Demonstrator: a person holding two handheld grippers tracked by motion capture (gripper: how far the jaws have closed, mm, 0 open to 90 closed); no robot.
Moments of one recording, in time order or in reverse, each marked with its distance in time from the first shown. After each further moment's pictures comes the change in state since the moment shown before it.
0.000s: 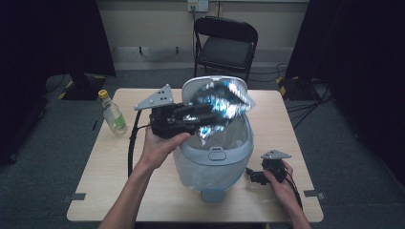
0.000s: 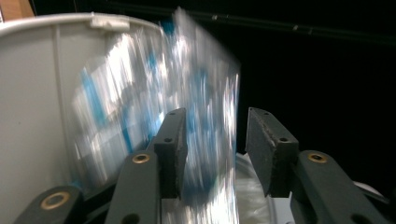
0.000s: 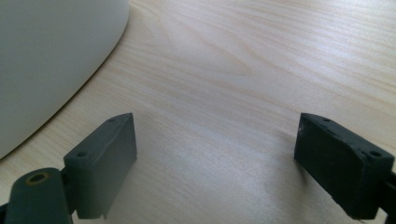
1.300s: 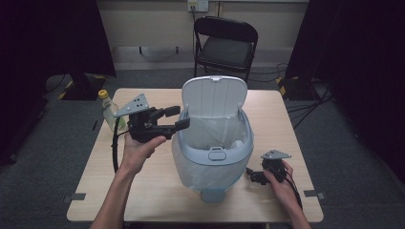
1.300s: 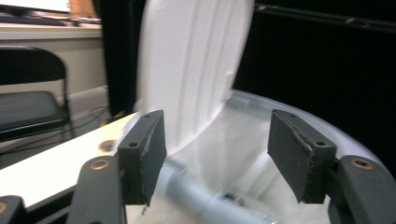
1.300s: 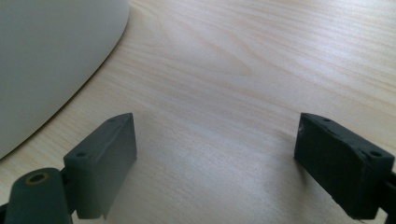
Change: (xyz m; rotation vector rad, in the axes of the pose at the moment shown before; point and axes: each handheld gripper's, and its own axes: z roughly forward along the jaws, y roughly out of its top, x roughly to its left) left arm 0.033 -0.042 -0.050 0.012 0.180 -0.049; right arm 0.000 0.000 0.000 0.000 0.000 0.001
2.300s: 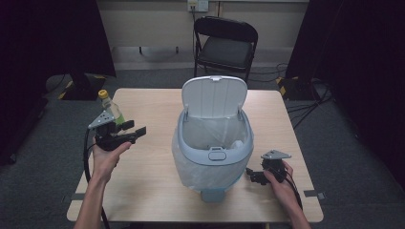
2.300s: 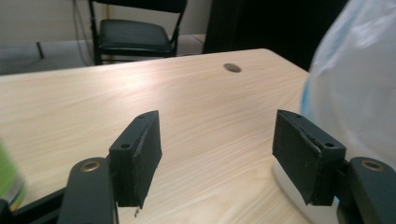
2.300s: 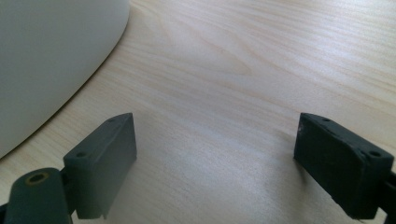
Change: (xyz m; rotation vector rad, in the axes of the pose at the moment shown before) left arm 0.097 -0.097 -0.071 0.151 0.373 -0.167; right arm 0.000 0.000 0.000 0.000 0.000 -0.001
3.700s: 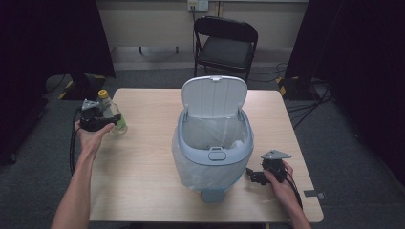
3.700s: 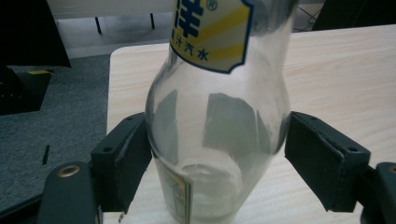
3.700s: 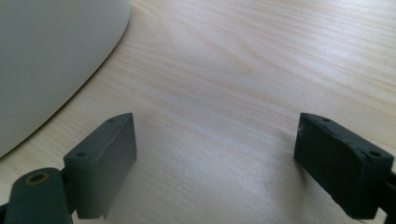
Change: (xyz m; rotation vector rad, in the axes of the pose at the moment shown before) left arm 0.122 -0.002 0.031 0.114 0.378 -0.026; right arm 0.000 0.000 0.000 0.000 0.003 -0.002
